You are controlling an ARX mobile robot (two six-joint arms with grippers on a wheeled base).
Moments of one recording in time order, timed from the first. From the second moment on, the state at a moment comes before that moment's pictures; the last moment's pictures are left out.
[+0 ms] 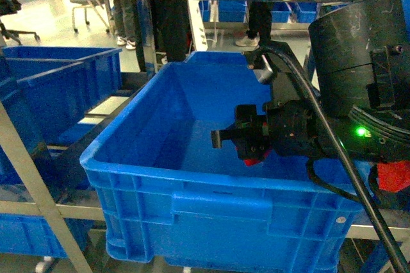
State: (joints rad) left arm 0.00 0.01 0.01 0.00 0.00 0.00; right arm 0.39 2.01 0.99 0.47 -0.19 0.16
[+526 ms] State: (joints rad) left arm 0.00 0.01 0.01 0.00 0.00 0.00; right arm 0.37 2.10 1.10 0.45 -0.14 0.14
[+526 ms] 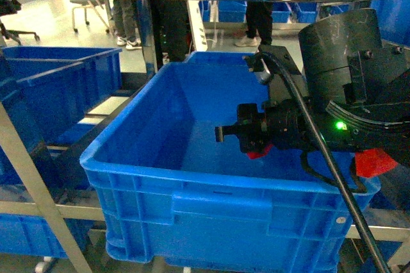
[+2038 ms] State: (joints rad) left arm 0.00 0.01 0.01 0.00 0.00 0.00; right arm 0.37 2.07 1.14 0.40 -0.10 0.17
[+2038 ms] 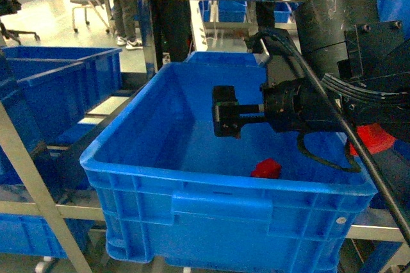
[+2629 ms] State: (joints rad) left arm 0.00 0.01 0.01 0.00 0.00 0.00; right arm 0.36 1.85 0.92 0.46 -0.16 0.24
